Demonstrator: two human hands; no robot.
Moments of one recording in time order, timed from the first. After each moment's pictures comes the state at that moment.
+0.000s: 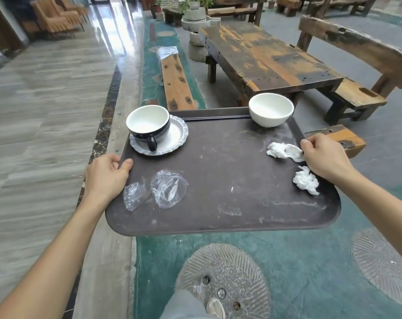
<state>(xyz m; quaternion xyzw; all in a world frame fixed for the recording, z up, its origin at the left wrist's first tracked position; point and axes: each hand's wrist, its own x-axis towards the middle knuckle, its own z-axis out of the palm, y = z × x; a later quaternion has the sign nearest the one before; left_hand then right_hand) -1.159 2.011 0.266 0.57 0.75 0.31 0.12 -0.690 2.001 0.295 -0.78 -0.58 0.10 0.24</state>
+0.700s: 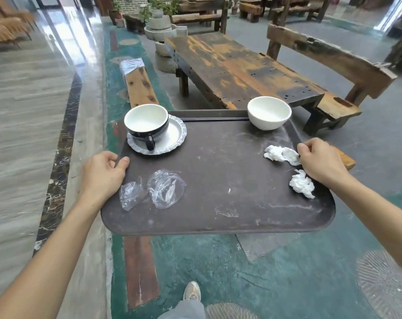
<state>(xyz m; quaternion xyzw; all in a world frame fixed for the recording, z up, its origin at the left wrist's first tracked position) -1.090 2.378 0.279 0.62 0.69 0.33 0.16 -0.642 2.301 0.296 -0.83 -0.49 0.08 0.25</state>
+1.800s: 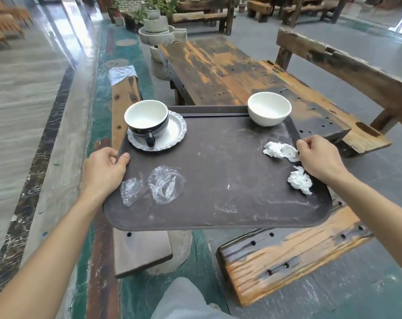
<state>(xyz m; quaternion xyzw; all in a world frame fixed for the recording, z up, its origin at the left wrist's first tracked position) -0.900 2.808 0.261 0.61 0.70 0.33 0.15 -0.438 2.744 0.280 -0.82 -0.51 0.08 0.25</state>
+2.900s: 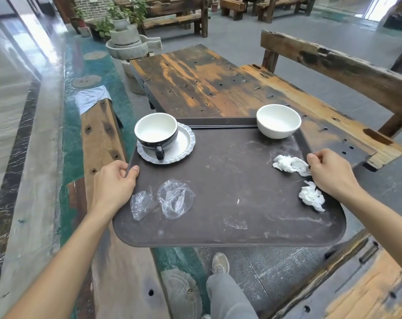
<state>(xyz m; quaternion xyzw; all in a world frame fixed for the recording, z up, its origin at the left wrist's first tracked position) -0.814 3.180 0.246 0.66 0.66 0.30 0.19 -0.371 3.049 0.251 -0.86 -0.43 0.09 0.26</state>
